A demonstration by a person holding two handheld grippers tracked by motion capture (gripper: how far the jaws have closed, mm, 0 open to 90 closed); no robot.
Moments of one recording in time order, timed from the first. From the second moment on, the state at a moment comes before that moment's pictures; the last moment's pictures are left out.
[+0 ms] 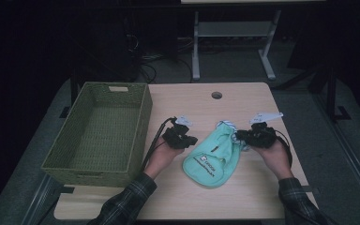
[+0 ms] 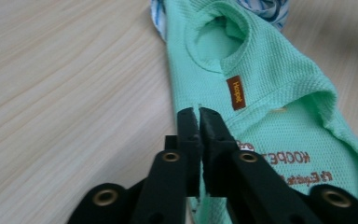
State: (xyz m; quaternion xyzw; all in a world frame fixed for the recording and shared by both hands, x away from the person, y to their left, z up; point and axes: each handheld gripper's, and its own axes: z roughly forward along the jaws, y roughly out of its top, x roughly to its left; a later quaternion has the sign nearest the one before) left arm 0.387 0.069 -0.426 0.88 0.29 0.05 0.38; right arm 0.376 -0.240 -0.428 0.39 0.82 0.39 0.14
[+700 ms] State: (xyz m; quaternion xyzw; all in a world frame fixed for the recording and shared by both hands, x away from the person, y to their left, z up) left arm 0.406 0.035 -0.462 0.90 0.27 0.03 0.35; right arm 0.315 -0.221 -0.464 0.36 0.86 0.35 0.07
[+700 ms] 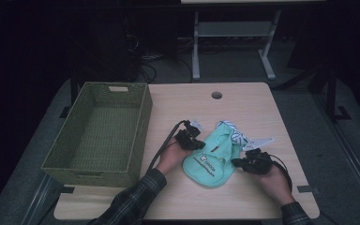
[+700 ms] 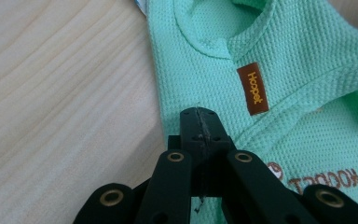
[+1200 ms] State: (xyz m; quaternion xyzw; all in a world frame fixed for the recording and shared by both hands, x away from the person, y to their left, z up) left arm 0.372 0.051 -0.456 0.92 0.25 0.03 0.31; right arm 0.328 -0.223 -0.466 0.37 0.86 0.34 0.08
